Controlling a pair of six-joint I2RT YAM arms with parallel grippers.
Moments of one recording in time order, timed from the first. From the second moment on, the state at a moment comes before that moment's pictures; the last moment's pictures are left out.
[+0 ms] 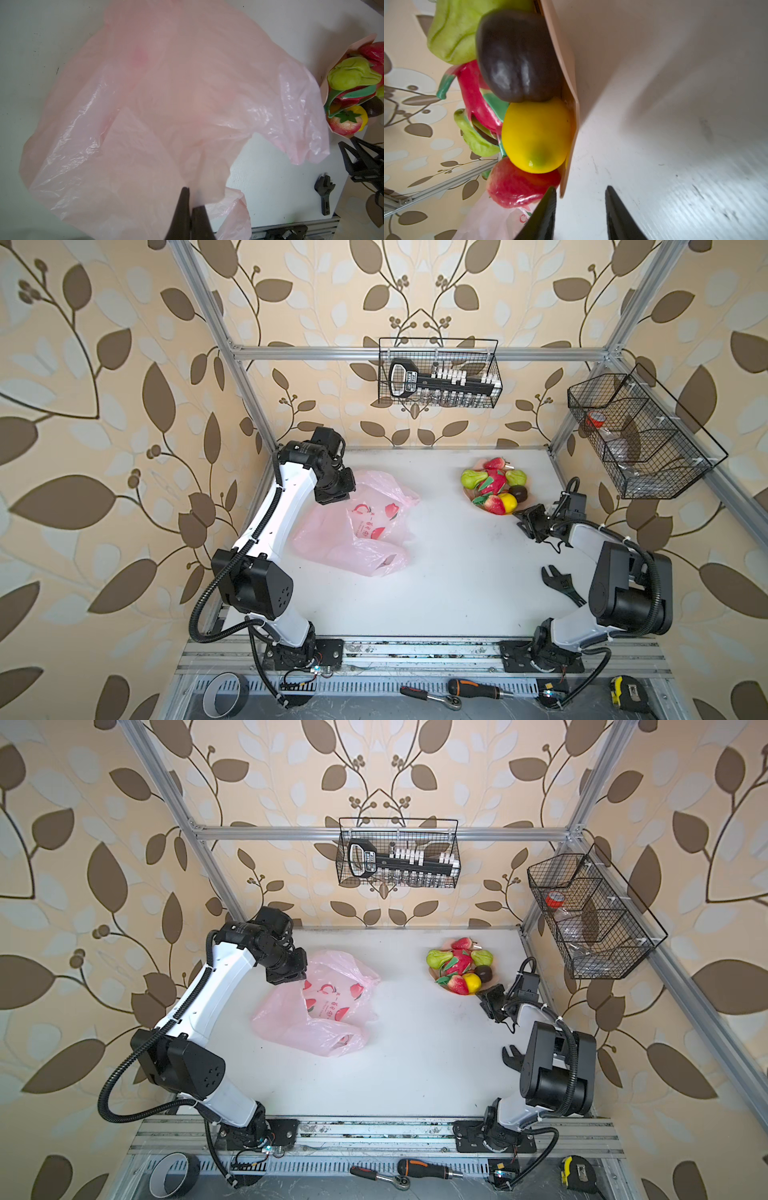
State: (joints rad) left arm -0.20 1.62 1.73 -1.30 0.17 -0.48; right arm -0.33 1.57 0.79 -0.15 -0.51 0.90
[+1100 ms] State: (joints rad) left arm -0.20 1.62 1.73 -1.28 0.17 -0.48; right arm -0.29 1.58 0.83 -0.16 -0.51 0.90
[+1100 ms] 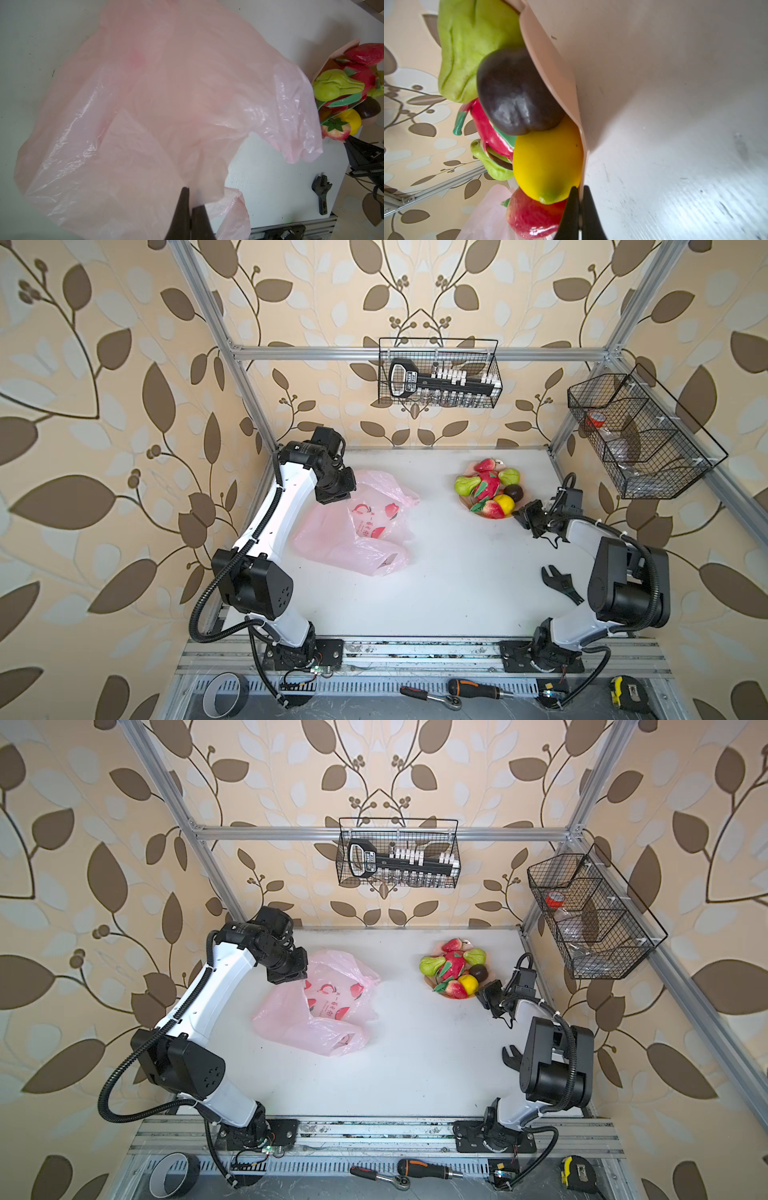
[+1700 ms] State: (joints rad) left arm -0.20 1.62 1.72 -1.25 0.18 -0.50; right arm -0.20 1.34 0.62 -0.32 -0.62 0.82
